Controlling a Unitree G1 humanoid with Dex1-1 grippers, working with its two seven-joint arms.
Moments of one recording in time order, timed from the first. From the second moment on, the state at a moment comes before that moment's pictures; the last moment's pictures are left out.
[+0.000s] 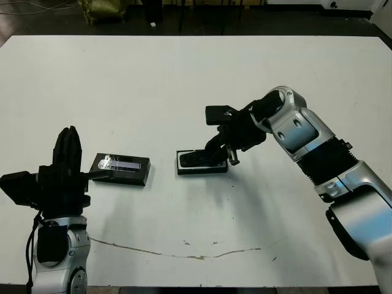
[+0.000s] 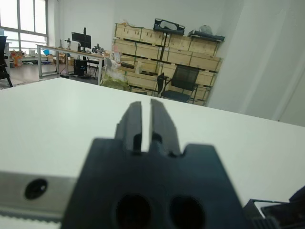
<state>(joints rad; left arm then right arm) 0.20 0.07 0.15 -0.49 -0.23 -0.01 0.00 -0.99 -0.43 0.60 0.43 -0.18 0.45 1.40</state>
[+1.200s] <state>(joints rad) 0.20 0.06 0.15 -0.48 -0.24 -0.03 -0.02 -0.98 -0.43 0.57 0.42 -0.16 0.41 1.41</state>
